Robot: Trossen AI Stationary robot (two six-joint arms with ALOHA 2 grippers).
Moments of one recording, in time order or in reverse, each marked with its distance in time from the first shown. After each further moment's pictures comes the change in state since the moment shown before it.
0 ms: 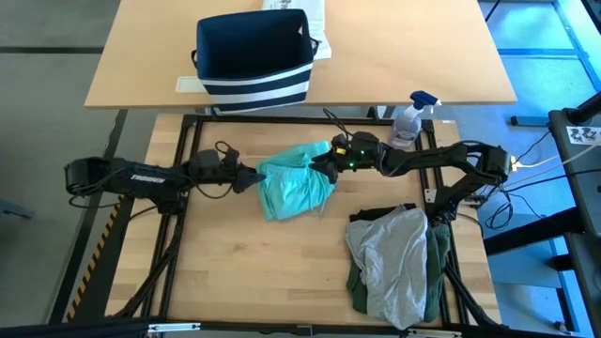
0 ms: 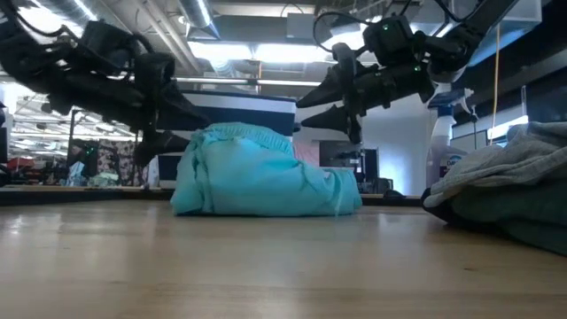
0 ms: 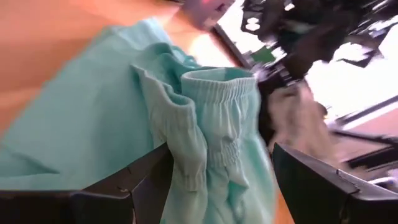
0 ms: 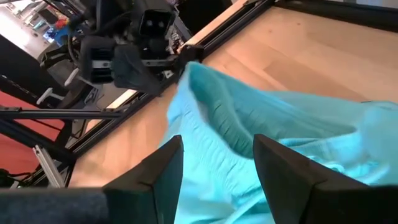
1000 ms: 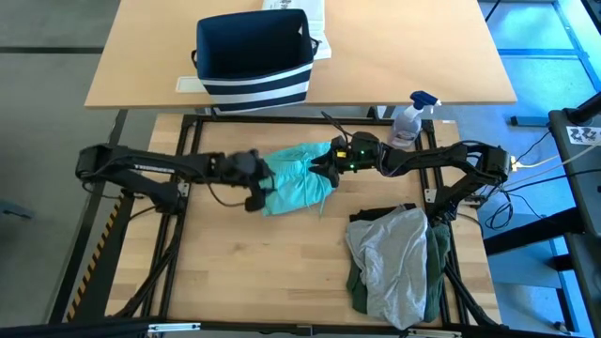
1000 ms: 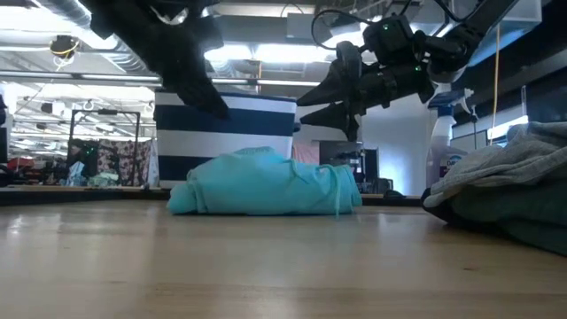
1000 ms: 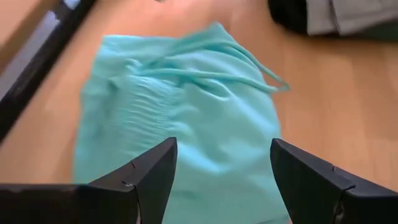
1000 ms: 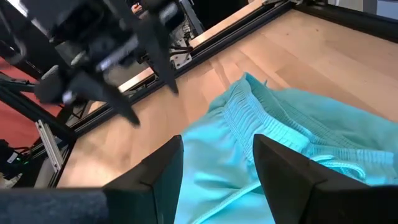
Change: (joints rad) left arm -0.269 0.141 0.587 -0.860 -0.272 0.769; right arm 0.000 0.000 0.000 0.002 -0.053 -0.112
